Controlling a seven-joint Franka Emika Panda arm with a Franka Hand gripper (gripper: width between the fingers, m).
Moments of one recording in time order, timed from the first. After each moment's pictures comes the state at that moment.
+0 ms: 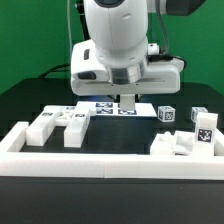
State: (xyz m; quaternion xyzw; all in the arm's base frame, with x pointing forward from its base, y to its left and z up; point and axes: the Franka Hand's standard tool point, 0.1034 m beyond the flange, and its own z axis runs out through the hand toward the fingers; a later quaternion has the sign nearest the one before) arm 0.469 -0.007 0.062 -0.92 0.04 0.37 0.07
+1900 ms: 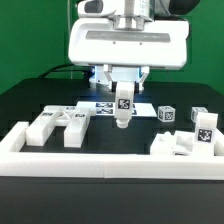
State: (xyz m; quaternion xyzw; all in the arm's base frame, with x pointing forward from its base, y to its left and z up) arm 0.557 -0.017 0.106 -0.98 0.04 -0.17 -0.01
